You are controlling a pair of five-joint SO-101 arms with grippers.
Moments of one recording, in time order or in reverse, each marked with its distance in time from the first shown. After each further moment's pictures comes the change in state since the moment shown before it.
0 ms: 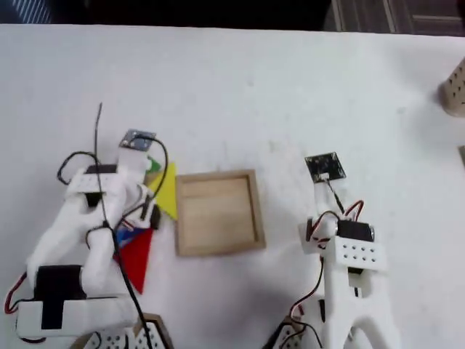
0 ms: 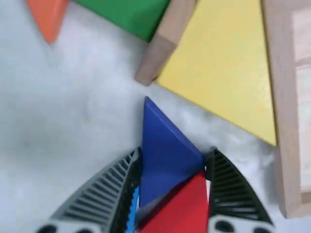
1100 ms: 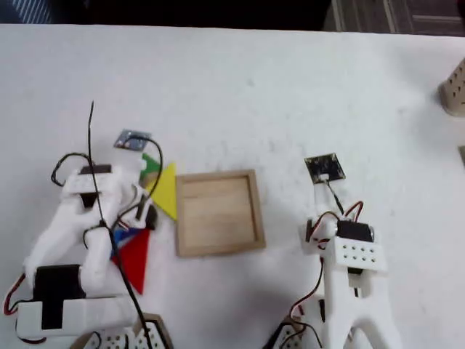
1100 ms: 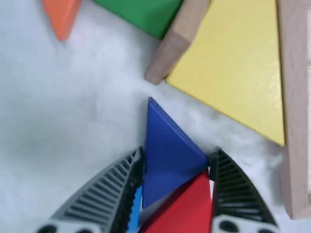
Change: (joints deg) left arm -1.2 0.0 0.0 -0.4 -1.3; right arm -0.1 0.0 0.3 0.0 0.0
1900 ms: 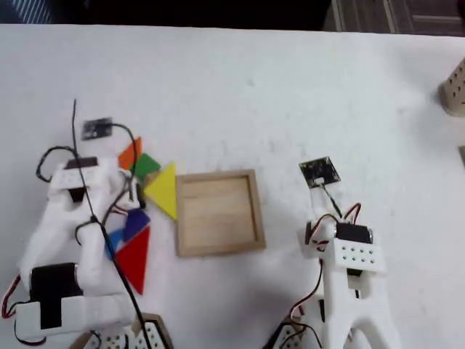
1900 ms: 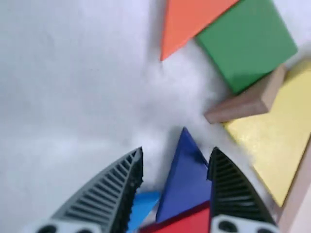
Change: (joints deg) left arm -4.8 0.2 -4.8 0.0 18.8; right arm 0.1 0.0 1.7 -0.9 3.9
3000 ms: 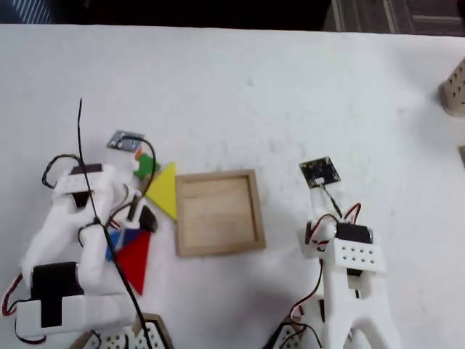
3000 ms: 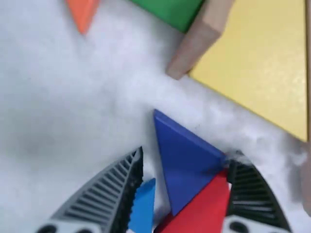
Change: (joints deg) left arm 1.1 0.4 4.1 0.6 -22.6; right arm 0.0 0.0 0.0 0.0 0.0
